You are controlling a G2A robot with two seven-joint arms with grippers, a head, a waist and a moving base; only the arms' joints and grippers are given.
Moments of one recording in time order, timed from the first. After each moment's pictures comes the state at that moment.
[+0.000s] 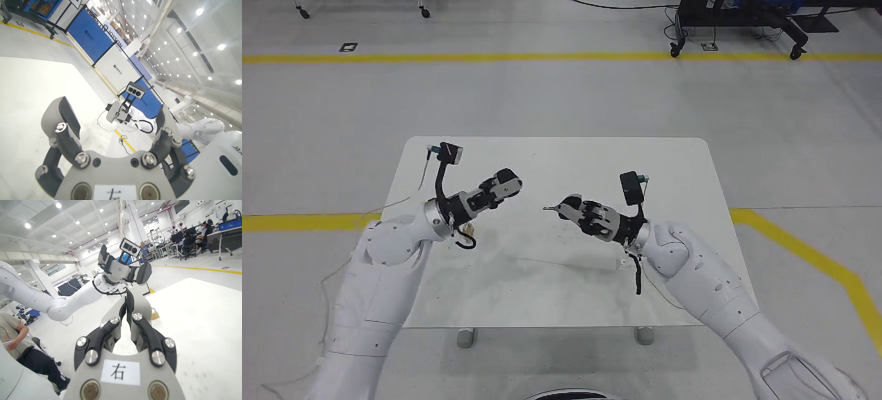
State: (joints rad) left arm 1.17 -1.16 -1.31 -1.46 -0.17 -0.56 -0.89; right arm -1.09 -1.20 0.88 -1.22 -0.45 -1.01 0.02
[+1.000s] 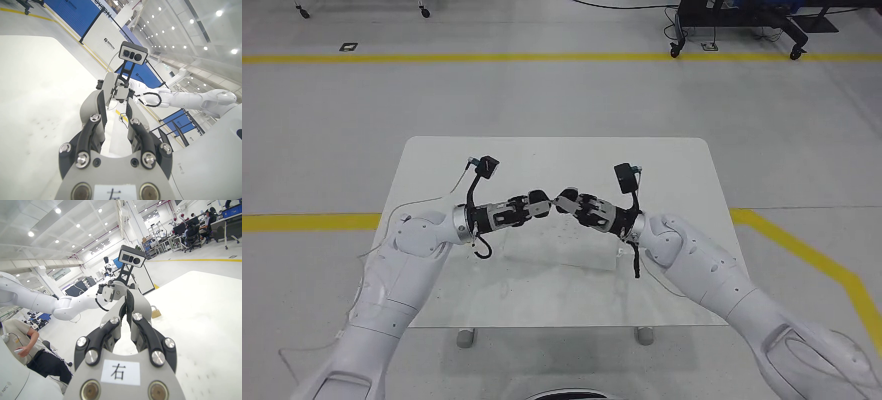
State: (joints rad) left arm 1.06 -1.17 -1.14 -1.25 -0.23 -0.76 -1.01; right arm -0.92 -1.16 0.65 -1.09 -0.30 -1.01 -0.08
